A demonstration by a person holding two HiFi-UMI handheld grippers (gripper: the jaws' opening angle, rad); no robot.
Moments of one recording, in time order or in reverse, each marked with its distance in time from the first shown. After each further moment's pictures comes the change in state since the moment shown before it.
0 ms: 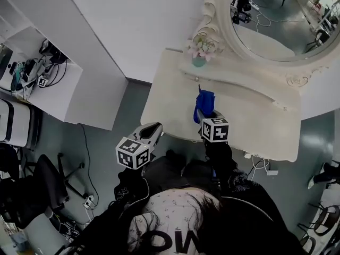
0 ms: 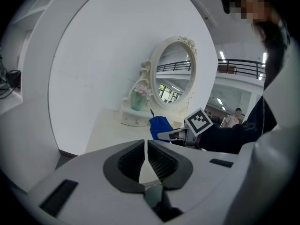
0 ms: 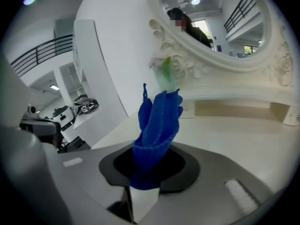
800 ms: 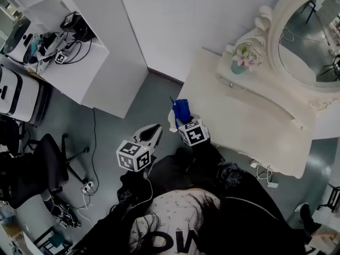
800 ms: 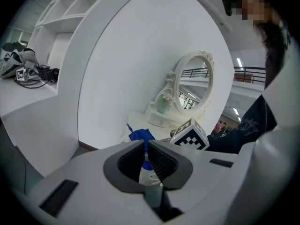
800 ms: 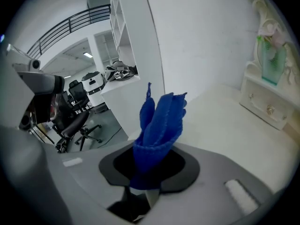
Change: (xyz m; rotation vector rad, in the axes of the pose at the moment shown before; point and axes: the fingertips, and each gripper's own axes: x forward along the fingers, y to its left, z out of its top) left arm -0.094 0.095 -0.031 -0.141 -0.061 0.158; right arm 0.112 0.210 -0.075 -0.376 0.257 0.257
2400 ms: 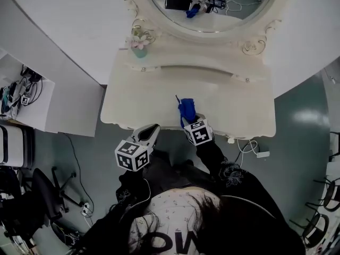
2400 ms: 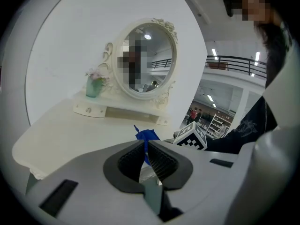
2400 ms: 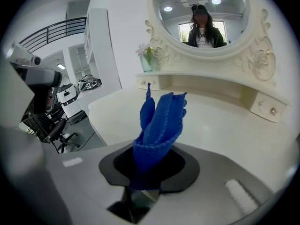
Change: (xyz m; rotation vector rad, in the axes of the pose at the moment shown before) left arm 0.132 -0.302 -0.059 0.171 0.095 -0.251; right arm -0.246 -0.221 -0.206 0.208 -0.121 -0.270
